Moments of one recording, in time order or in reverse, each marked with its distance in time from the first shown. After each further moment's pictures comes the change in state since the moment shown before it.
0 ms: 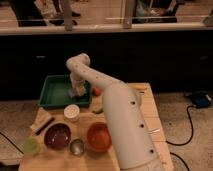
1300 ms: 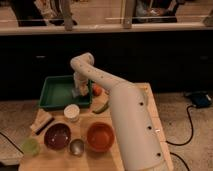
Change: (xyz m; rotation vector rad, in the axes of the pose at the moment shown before) arm 0.019 0.009 -0.015 0.005 0.029 0.001
